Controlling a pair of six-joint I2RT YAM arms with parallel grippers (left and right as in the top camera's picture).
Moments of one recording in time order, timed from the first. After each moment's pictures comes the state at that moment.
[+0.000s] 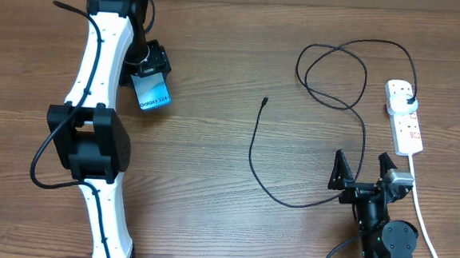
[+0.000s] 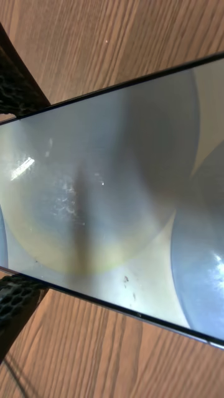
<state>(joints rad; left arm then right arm) -0.03 2.28 2.22 -1.48 0.04 -0.43 0.04 0.01 0.02 -0.03 -0.02 0.20</state>
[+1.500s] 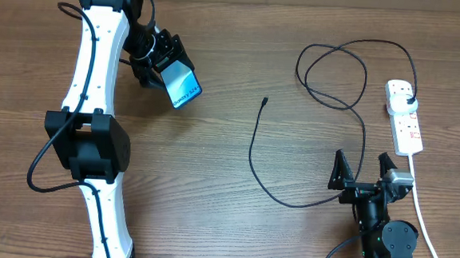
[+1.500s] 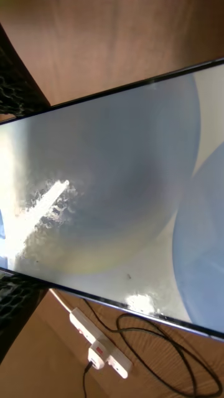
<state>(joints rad) -0.03 2.28 2.33 -1.65 0.51 -0.55 0.04 0.01 0.02 -0.04 -0.02 0.20</state>
